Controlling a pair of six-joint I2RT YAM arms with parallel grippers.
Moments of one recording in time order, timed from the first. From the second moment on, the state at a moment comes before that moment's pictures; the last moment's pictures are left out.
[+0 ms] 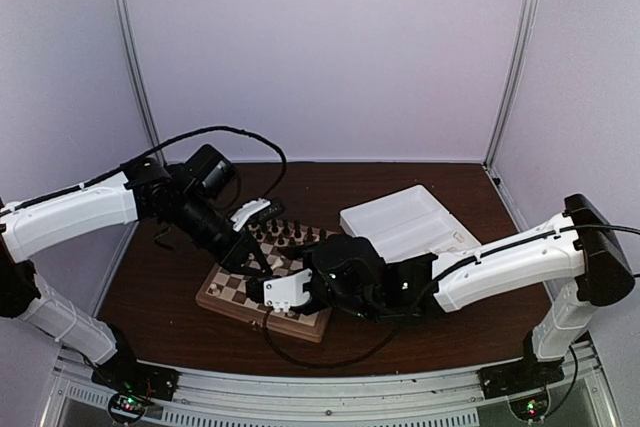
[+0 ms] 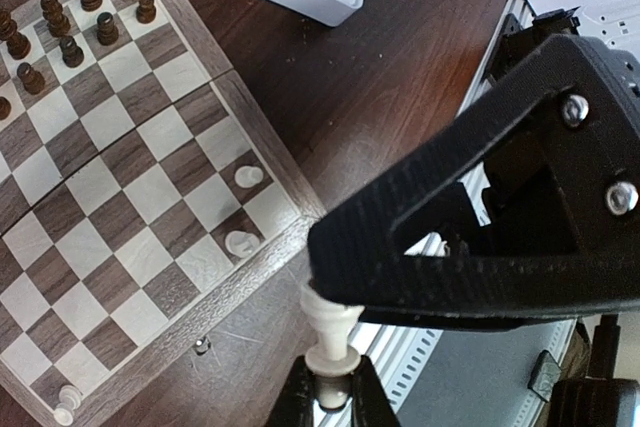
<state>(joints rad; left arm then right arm) -0.81 1.38 1.19 -0.87 0.52 -0.13 1.34 1.71 1.12 0.18 0.43 -0.89</state>
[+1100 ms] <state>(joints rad) -0.81 1.30 1.14 -0.83 0.48 -0.17 1.36 1.80 1.20 0.17 0.46 -0.85</state>
